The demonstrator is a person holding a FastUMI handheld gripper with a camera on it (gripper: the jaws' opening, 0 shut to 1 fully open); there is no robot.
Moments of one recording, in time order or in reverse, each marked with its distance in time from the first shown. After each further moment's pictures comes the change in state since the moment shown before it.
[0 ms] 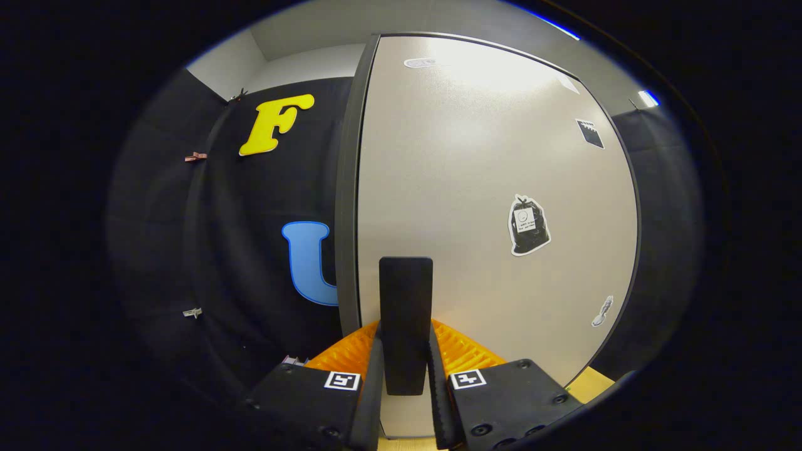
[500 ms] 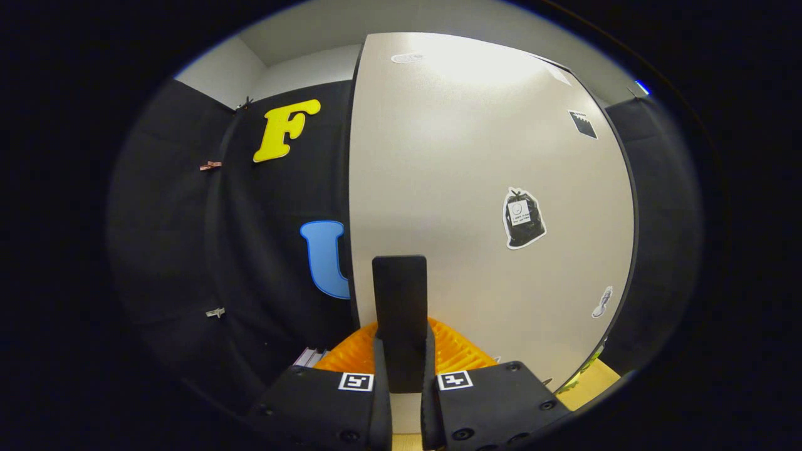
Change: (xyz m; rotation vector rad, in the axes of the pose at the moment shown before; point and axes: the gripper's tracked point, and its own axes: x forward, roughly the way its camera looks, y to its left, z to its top) arm -0.050 -0.011 0.001 0.041 0.036 0.099
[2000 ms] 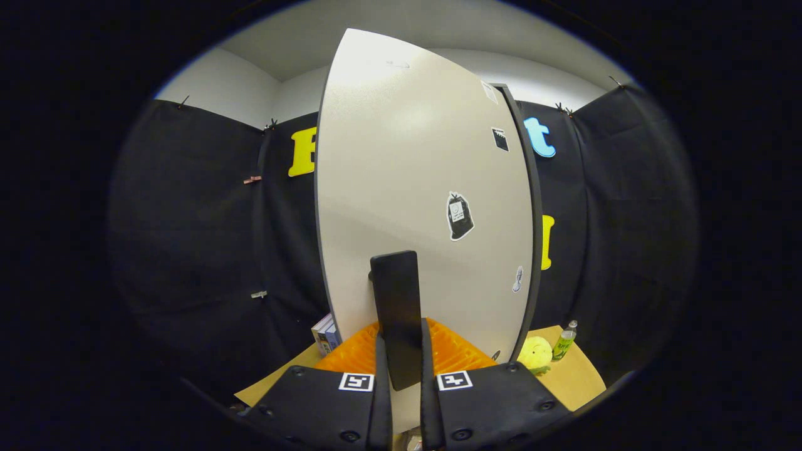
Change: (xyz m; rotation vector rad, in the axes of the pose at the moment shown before) arm -0.214 -0.108 0.011 0.040 0.038 0.136
